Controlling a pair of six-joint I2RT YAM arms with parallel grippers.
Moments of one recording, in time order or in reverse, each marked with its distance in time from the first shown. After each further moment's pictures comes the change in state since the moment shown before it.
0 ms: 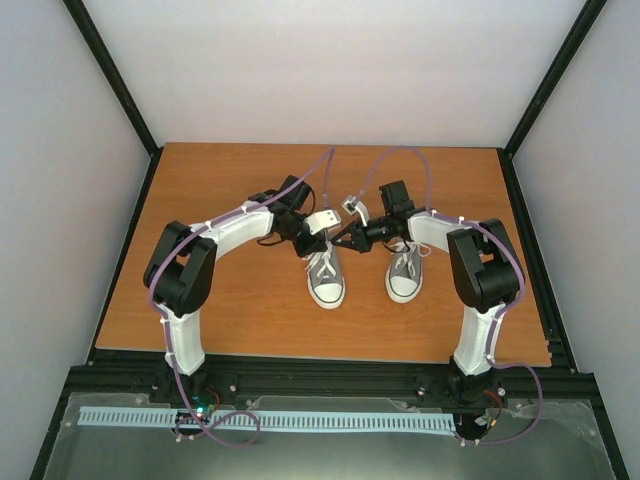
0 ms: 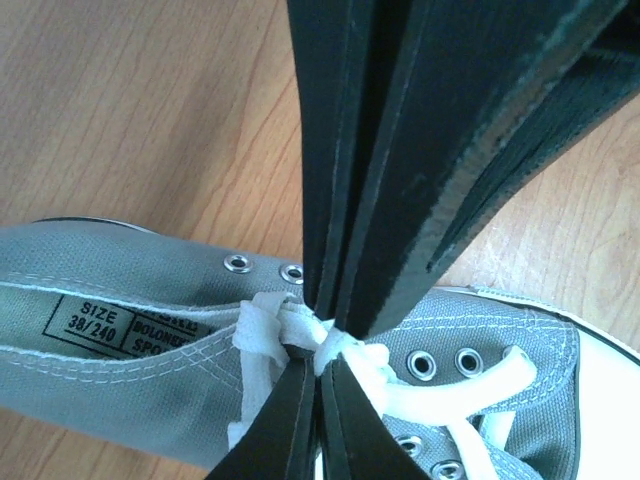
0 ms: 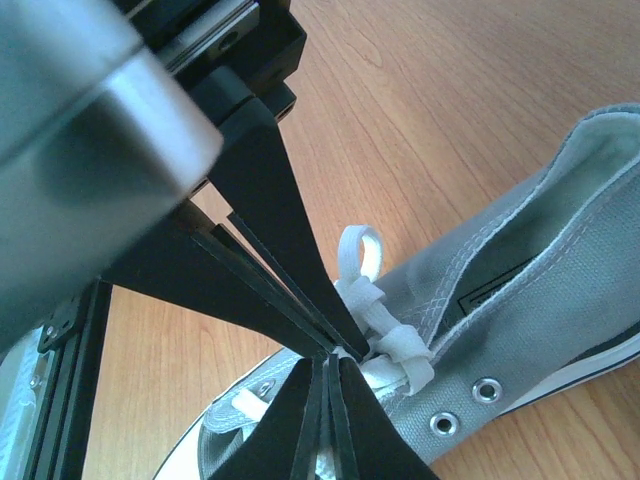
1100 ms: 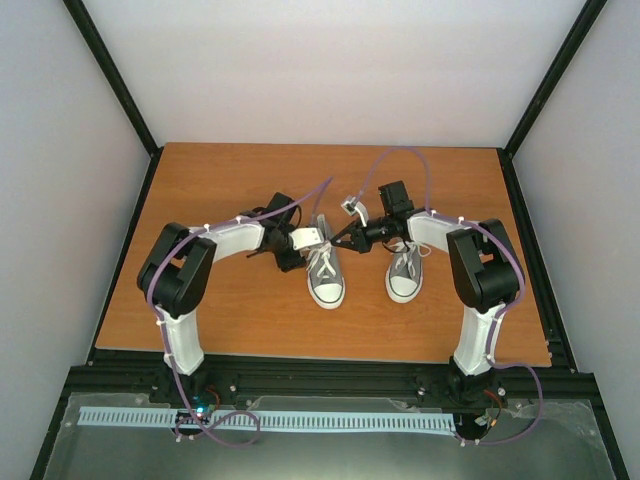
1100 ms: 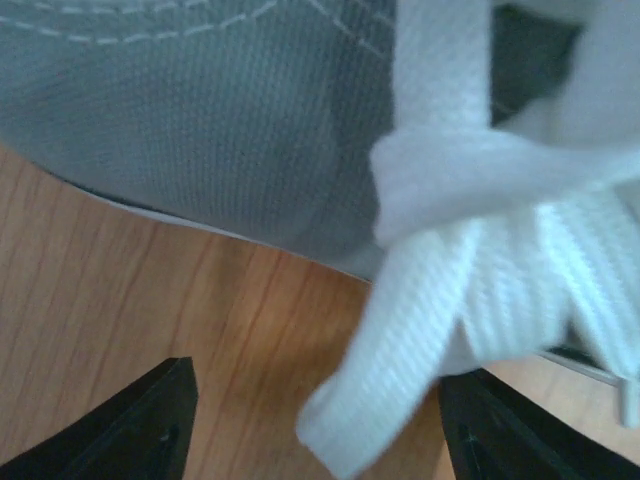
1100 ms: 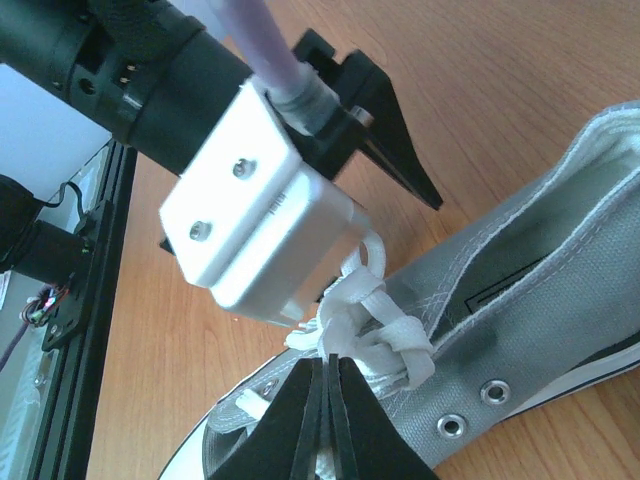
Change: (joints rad) left arm 0.048 -0.049 -0.233 0.167 -0.269 0.213; right arm 0.008 0.000 0.000 -0.003 -0.003 0.000
